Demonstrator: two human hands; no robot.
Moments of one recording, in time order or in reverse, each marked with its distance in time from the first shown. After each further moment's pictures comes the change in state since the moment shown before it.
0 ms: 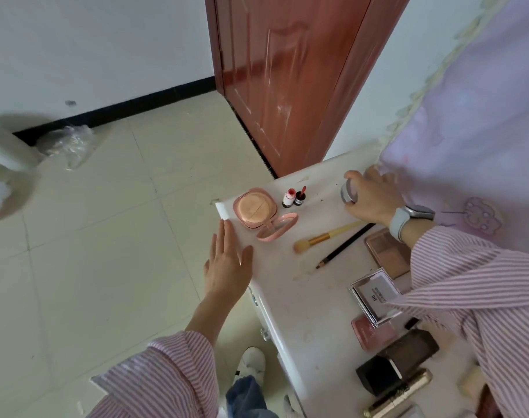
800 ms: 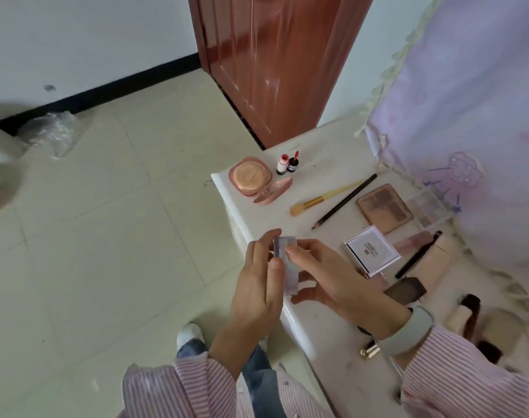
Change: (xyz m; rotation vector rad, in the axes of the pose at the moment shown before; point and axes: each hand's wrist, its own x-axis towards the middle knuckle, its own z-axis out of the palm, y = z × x) left_hand -0.109 0.032 -0.009 -0.484 -0.058 0.376; right_hand -0.202 -0.100 0.010 1.591 -0.535 0.094
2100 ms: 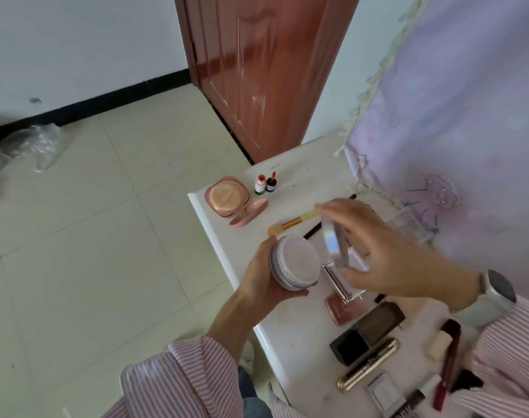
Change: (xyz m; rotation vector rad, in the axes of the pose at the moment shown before) left_hand 0.067 0.014 0.037 -0.990 -0.289 -0.827; right_hand -0.012 -0.058 -0.110 -1.223 -0.043 -0.693
